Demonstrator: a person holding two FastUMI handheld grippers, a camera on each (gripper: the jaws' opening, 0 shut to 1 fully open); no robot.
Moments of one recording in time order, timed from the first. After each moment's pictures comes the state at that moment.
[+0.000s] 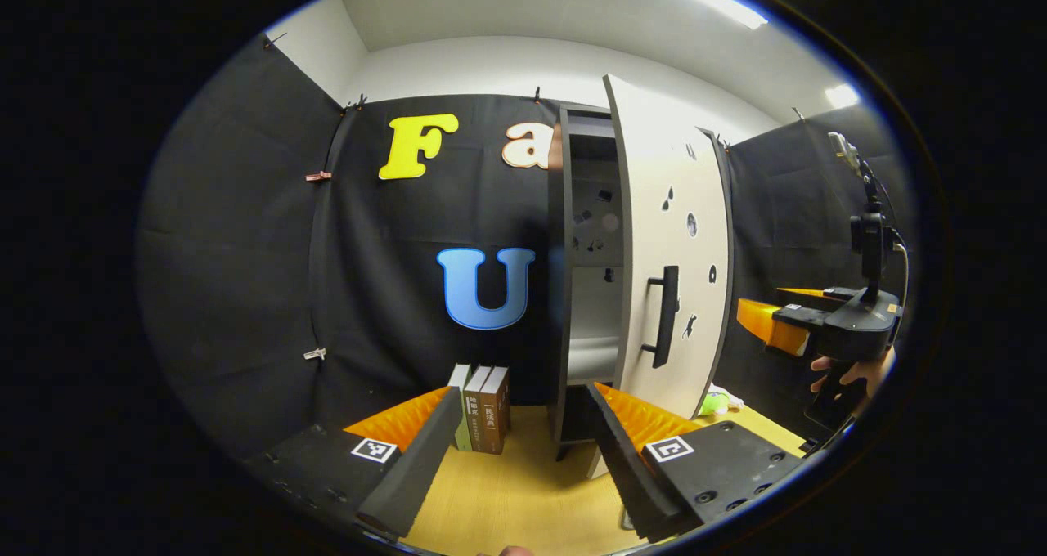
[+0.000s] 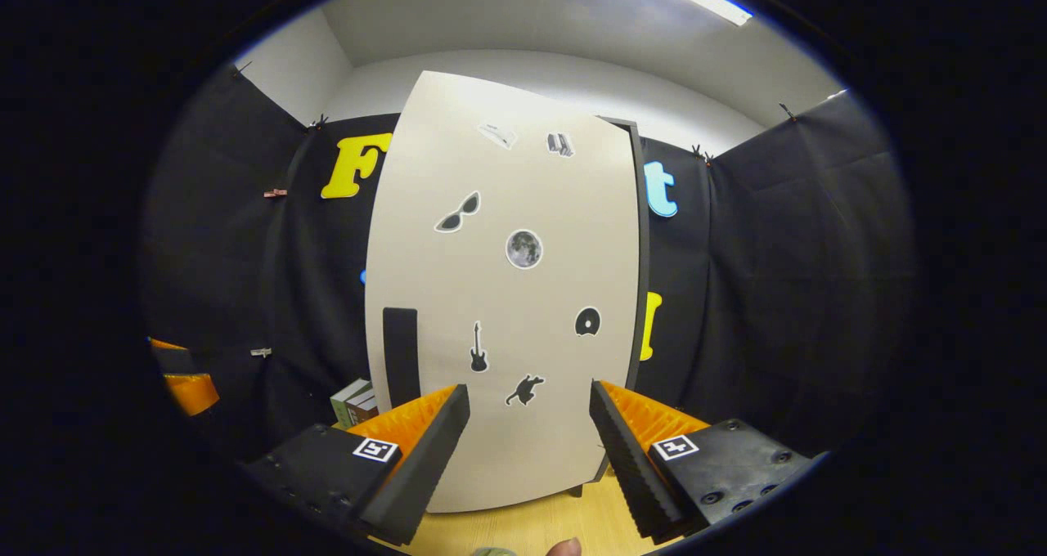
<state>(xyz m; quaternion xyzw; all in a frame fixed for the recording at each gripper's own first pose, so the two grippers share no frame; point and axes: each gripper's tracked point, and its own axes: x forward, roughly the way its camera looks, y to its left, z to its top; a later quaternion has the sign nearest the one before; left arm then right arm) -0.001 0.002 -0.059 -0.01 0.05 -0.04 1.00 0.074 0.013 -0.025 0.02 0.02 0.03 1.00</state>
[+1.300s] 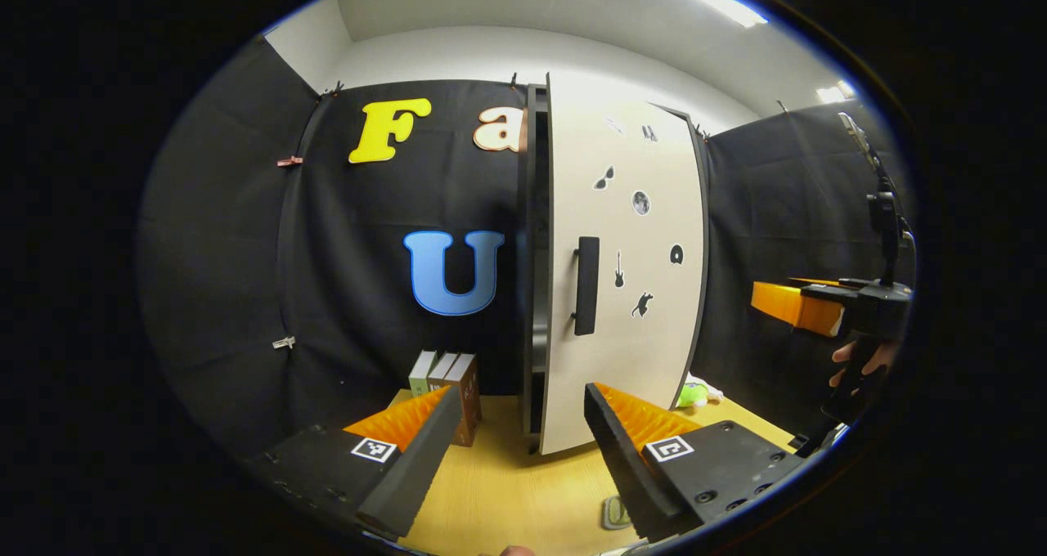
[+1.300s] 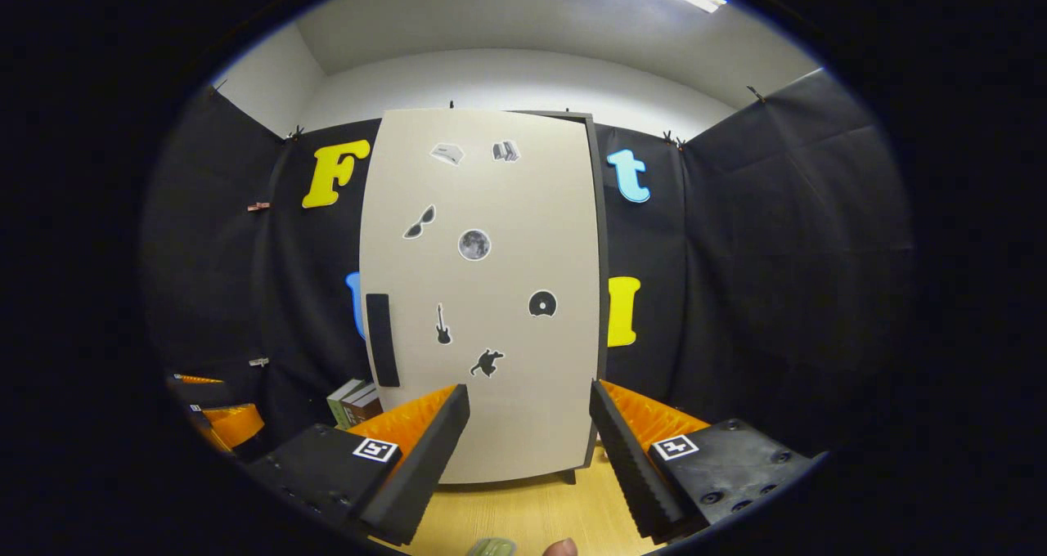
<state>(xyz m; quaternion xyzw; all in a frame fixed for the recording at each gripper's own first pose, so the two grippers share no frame) 0.011 -0.040 -0.081 -0.02 0.07 -0.08 0.99 0.048 -0.030 -0.032 0.05 0.03 0.02 1.00</state>
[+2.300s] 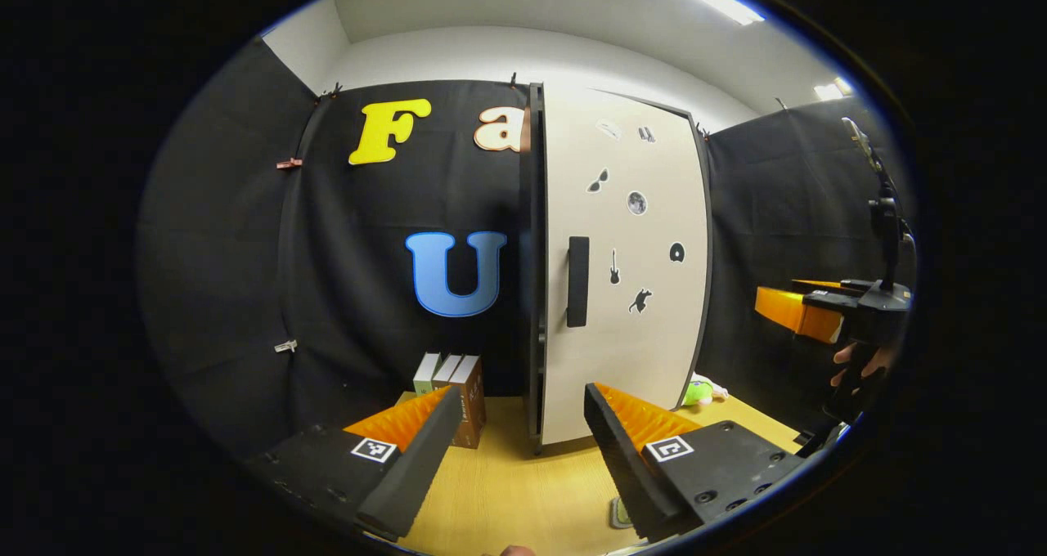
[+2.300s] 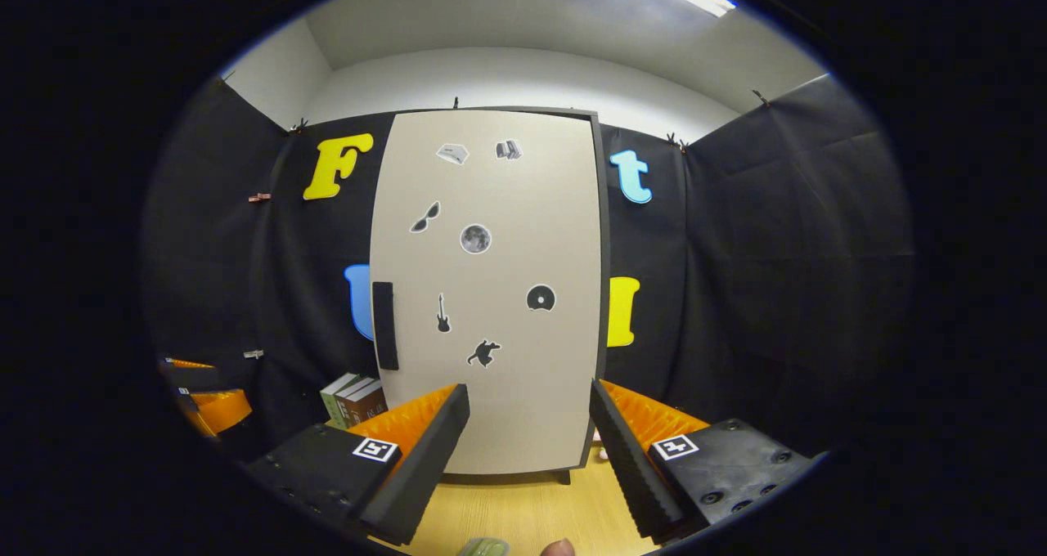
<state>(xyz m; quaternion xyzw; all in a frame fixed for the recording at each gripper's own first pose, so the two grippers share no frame) 0.014 -0.028 -0.085 -0.02 0.07 -0.08 0.99 0.053 -0.025 -0.046 0.03 0.03 0.02 1.00</state>
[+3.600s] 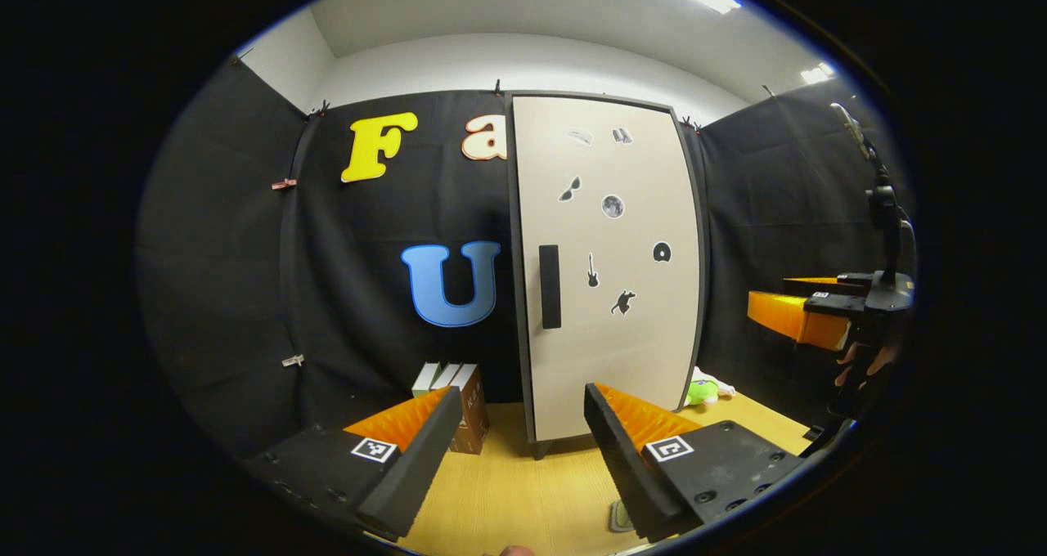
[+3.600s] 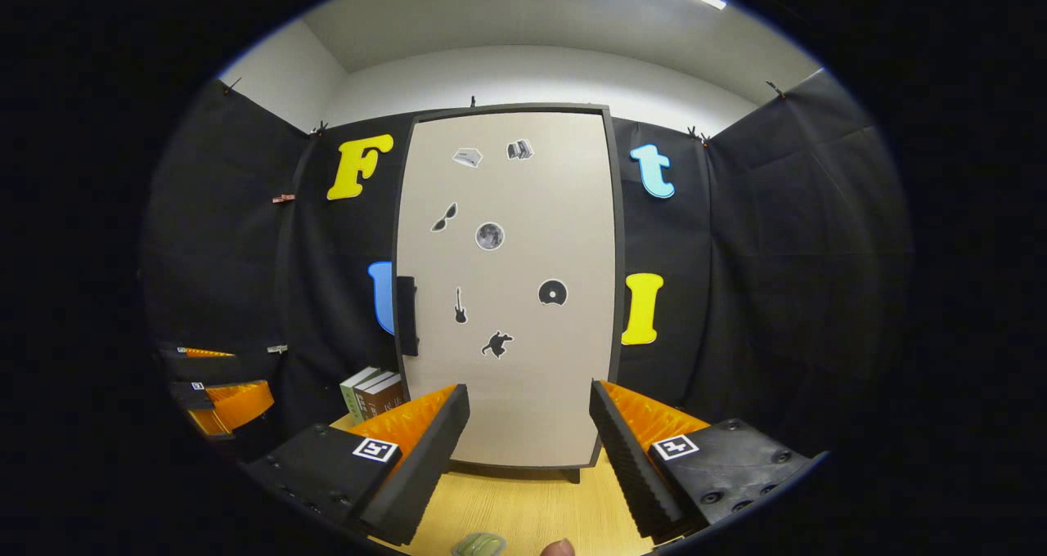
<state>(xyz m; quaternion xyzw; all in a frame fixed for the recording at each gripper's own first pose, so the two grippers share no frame) 0.009 -0.063 -0.072 0.02 0.05 -0.07 1.00 0.051 -0.035 -0.050 0.04 0.03 0.07 1.00</state>
